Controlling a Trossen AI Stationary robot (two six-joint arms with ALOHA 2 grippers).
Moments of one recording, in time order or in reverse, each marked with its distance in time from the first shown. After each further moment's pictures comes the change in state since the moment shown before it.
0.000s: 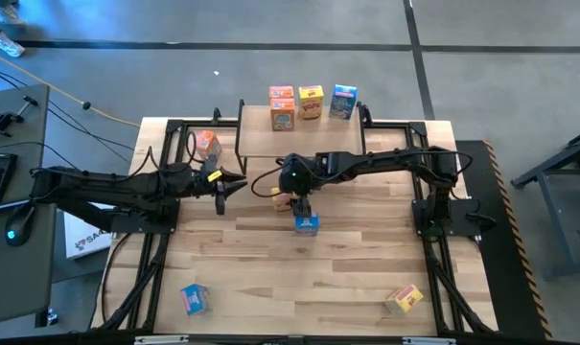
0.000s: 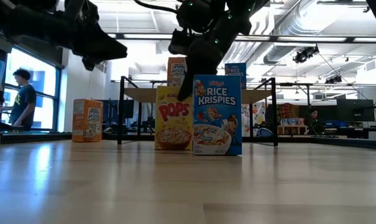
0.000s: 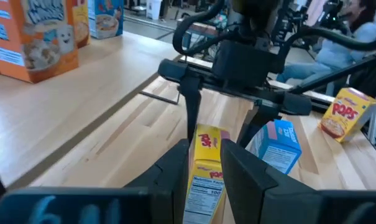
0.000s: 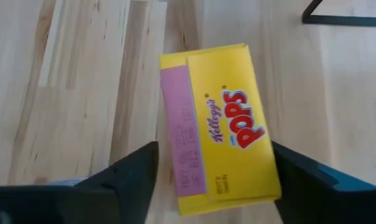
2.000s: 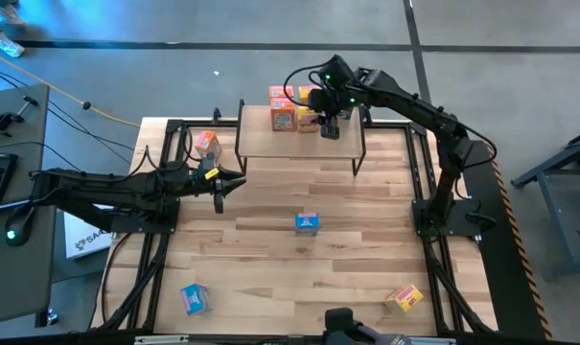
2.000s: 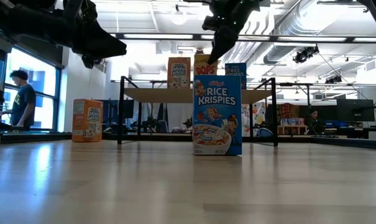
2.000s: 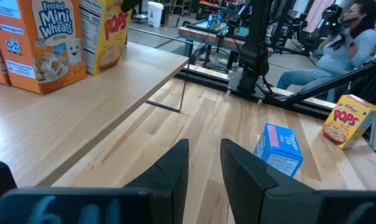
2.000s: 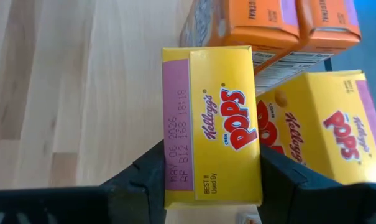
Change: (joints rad) left arm 0.021 -0.031 -0.001 -0.003 0.010 0.018; right arm -0.469 -0.073 0.465 -0.500 -0.018 -0.462
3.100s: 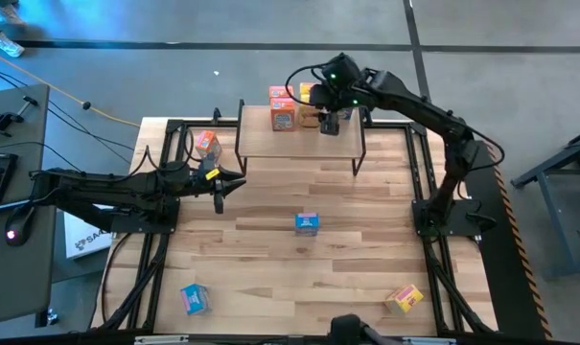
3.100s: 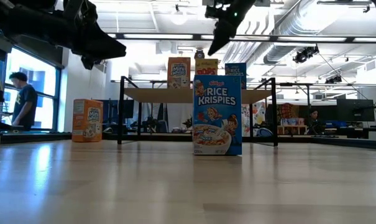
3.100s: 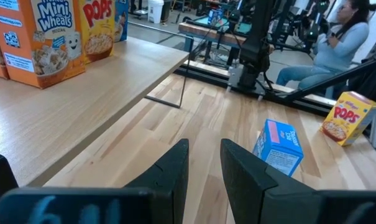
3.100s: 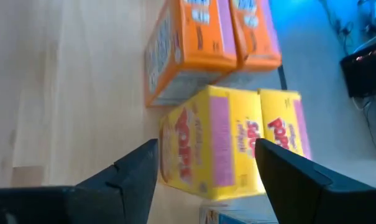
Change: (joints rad) left arm 0.000 0.001 0.000 -0.016 0.001 -0.007; right arm 0.042 -0.060 0.000 0.064 0.141 0.013
